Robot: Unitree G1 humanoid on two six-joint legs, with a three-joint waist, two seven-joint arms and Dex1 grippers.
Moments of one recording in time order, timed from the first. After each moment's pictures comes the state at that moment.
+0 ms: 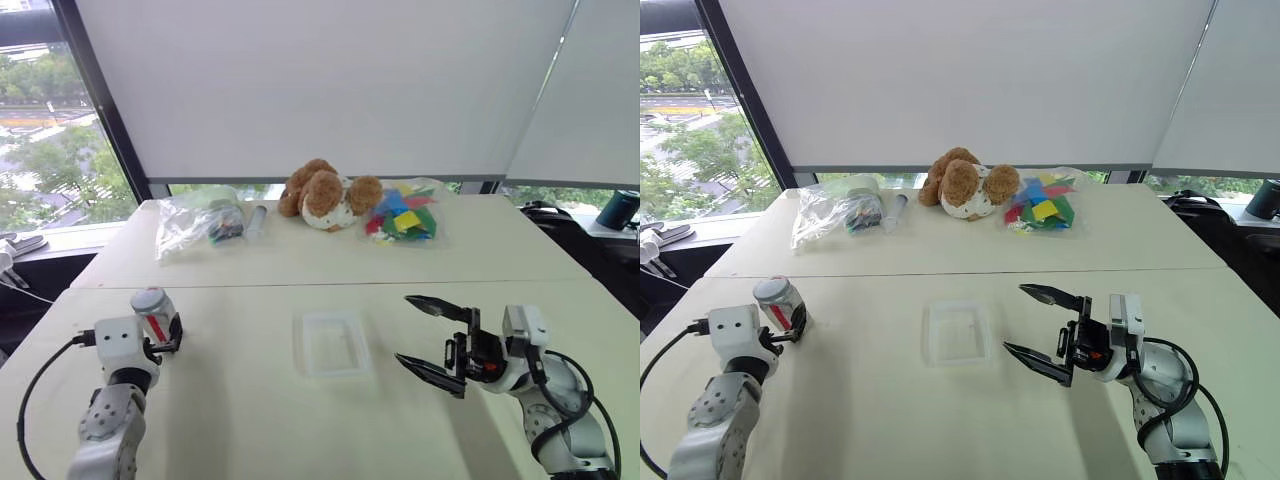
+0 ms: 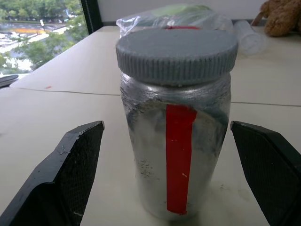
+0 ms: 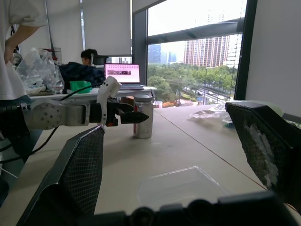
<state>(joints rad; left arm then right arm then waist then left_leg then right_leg) -0.07 0.27 0.34 -0.11 -0.23 0.20 -0.07 -0.17 -0.50 -0.14 -0.08 0.67 -0.17 1.27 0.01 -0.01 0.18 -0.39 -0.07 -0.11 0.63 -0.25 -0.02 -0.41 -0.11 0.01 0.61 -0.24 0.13</state>
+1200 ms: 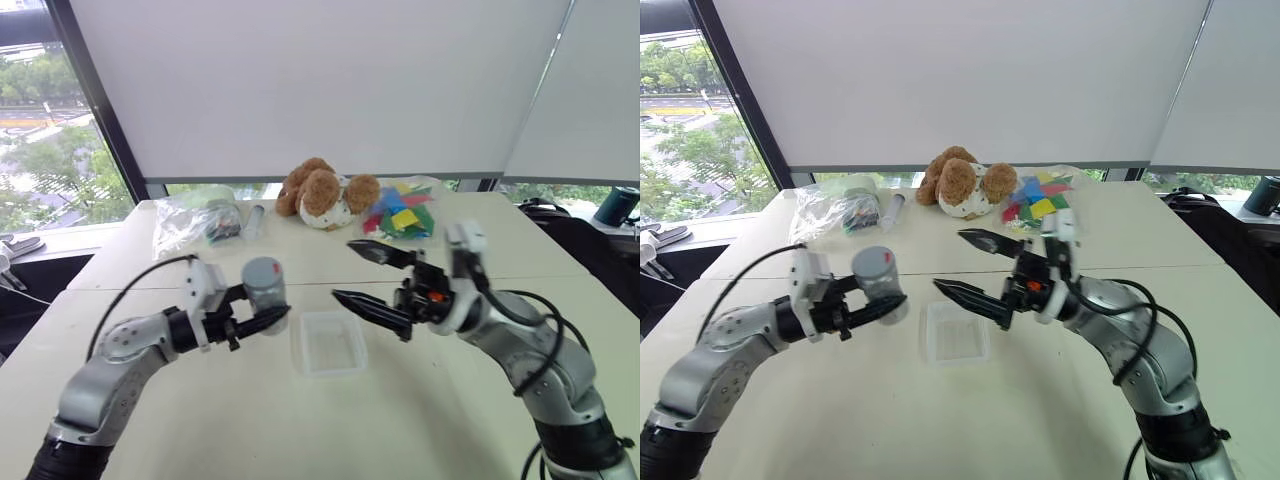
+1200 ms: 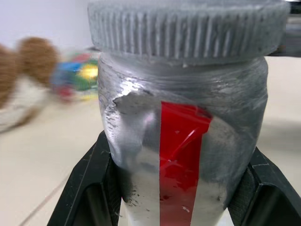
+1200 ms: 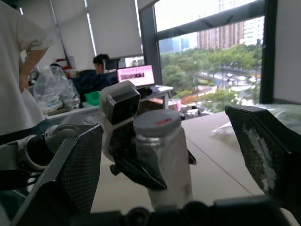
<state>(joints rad) -0.34 0.62 0.02 -0.29 -0.61 0.34 -0.90 -0.56 -0.54 0.03 -0.46 0.85 0.56 0.74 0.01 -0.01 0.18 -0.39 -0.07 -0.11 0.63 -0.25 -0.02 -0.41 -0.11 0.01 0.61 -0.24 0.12</state>
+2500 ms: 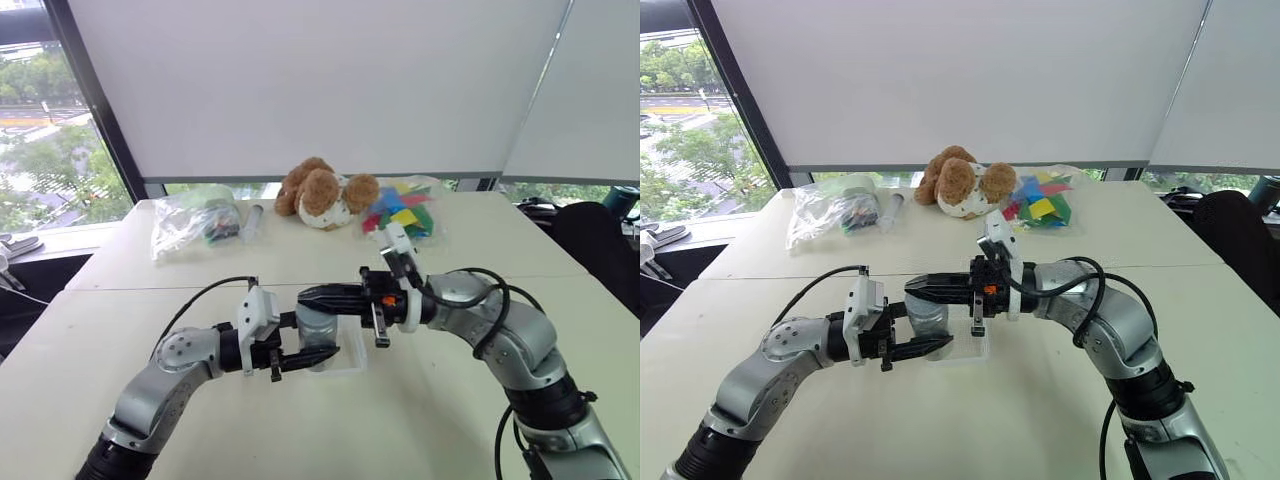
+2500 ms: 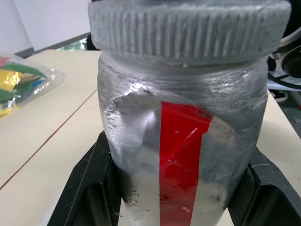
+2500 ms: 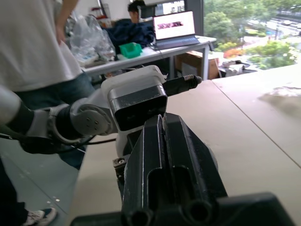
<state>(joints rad) -0.34 0.52 -0.13 -0.32 -0.50 0.32 -0.97 -0.71 -0.53 0.12 -0.32 0.77 0.68 0.99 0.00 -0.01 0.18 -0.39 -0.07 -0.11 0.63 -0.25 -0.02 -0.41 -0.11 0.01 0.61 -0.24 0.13</state>
